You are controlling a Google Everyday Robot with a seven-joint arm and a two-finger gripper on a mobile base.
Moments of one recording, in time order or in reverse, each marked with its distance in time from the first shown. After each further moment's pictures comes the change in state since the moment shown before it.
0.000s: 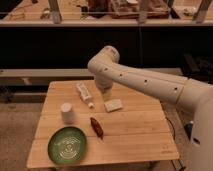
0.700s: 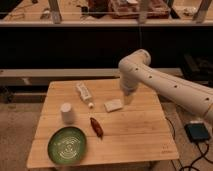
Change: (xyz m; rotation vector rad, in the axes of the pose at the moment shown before) arm 0.092 0.071 0.005 -0.073 -0.027 0.181
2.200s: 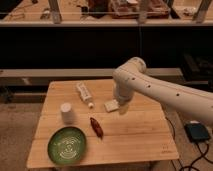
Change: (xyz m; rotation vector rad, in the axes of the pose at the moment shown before) arm -0.054 0.025 -0.004 -0.003 -0.035 -0.135
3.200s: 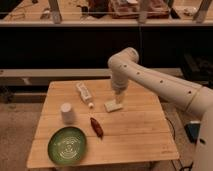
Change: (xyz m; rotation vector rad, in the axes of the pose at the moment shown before) arm 0.041 -0.038 0.017 -0.040 -0.002 0.081
